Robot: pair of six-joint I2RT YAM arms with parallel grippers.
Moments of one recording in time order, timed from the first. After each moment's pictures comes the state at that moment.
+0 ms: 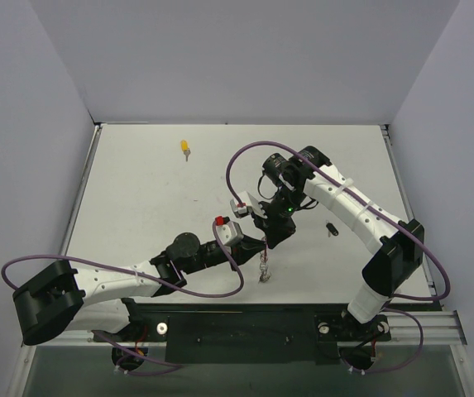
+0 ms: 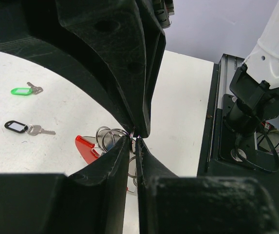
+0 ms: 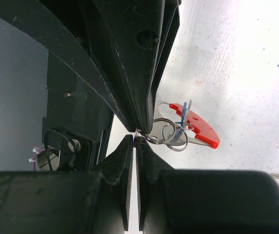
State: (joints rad) left arm -1.06 1.21 0.45 0.83 0.18 -0.12; right arm 0.68 1.66 1.61 -1.51 -0.65 -1.06
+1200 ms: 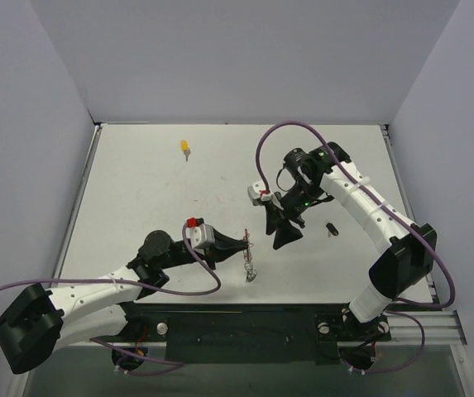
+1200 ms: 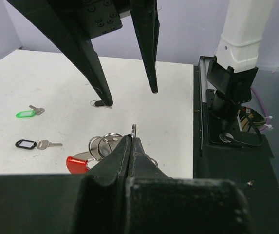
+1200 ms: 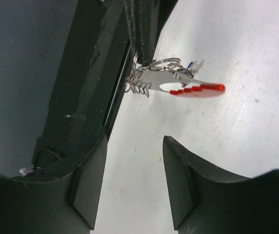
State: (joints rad) left arm -0.88 1.01 0.34 0.83 0.49 -0.08; right arm 0.54 1.62 1.58 -1.53 -0.86 -1.23
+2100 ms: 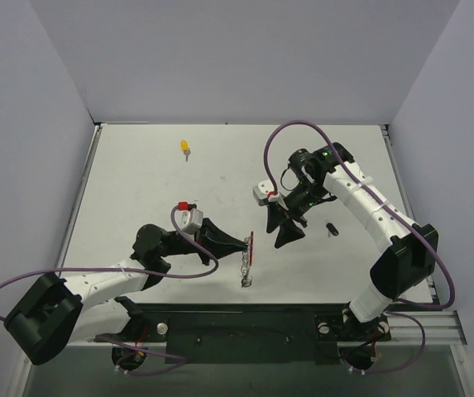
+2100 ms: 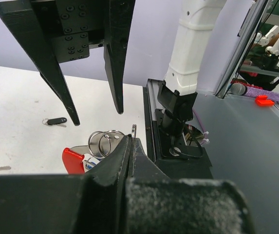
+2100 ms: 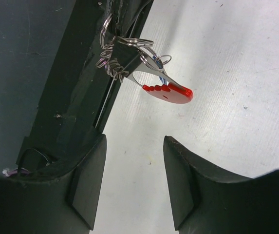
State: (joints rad) left arm -0.73 1.15 0.35 1.18 0.80 -0.48; right arm 0.50 1.61 1.53 -1.53 -0.92 -1.40
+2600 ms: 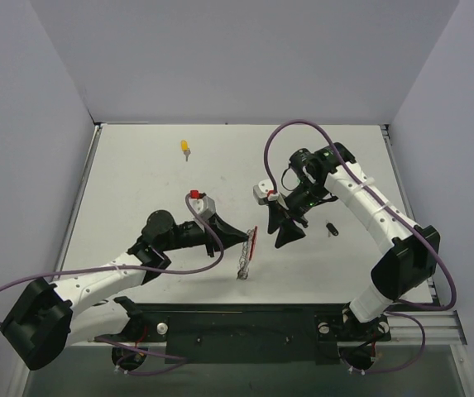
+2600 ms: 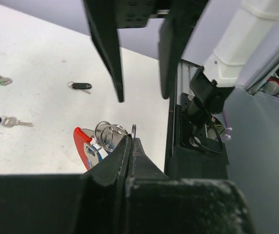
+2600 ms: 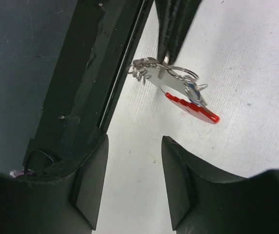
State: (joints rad) left arm -0.73 1.10 0.45 0.77 0.70 -0.36; right arm 0.50 1.60 1.53 -1.53 -0.92 -1.35
